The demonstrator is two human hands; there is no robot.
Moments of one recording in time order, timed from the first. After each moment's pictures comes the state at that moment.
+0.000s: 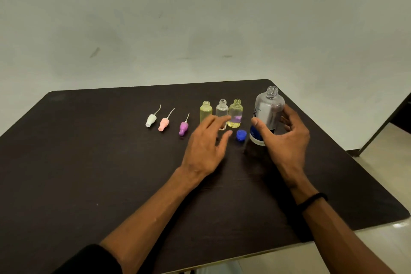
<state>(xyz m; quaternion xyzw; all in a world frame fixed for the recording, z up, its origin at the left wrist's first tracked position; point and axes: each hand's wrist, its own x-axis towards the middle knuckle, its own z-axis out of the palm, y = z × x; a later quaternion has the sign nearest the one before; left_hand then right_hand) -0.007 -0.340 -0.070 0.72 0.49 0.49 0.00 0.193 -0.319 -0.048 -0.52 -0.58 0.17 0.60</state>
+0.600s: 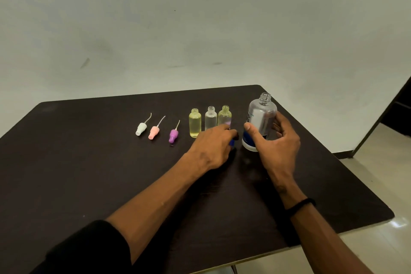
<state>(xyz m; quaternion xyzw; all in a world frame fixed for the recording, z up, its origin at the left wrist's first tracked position) 0.022 -0.315 -0.037 0.84 0.52 0.18 0.00 0.200 -0.320 -0.049 -0.52 -0.54 0.18 0.64</state>
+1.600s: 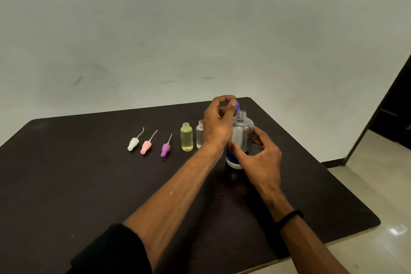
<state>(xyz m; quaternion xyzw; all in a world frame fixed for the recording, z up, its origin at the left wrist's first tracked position) 0.082 -0.298 0.025 0.47 0.45 0.65 0.38 0.196 -0.326 -0.052 -0.50 -0.60 0.18 0.59</state>
